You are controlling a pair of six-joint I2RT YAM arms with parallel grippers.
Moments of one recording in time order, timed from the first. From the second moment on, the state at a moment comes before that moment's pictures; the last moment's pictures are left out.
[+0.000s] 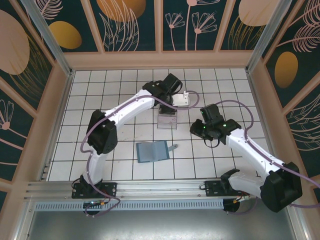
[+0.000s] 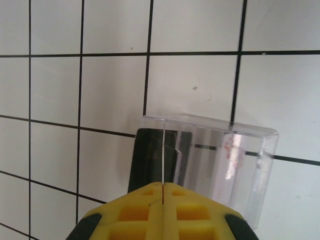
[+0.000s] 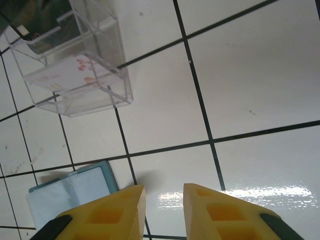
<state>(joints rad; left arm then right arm) -0.78 2.12 1.95 -0.88 -0.01 0.75 0.50 1.11 0.78 -0.68 -0.11 0.81</state>
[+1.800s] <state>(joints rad) -0.70 2.29 2.12 -0.87 -0.10 0.81 0.48 1.13 0.77 -0.68 -0.09 0.80</state>
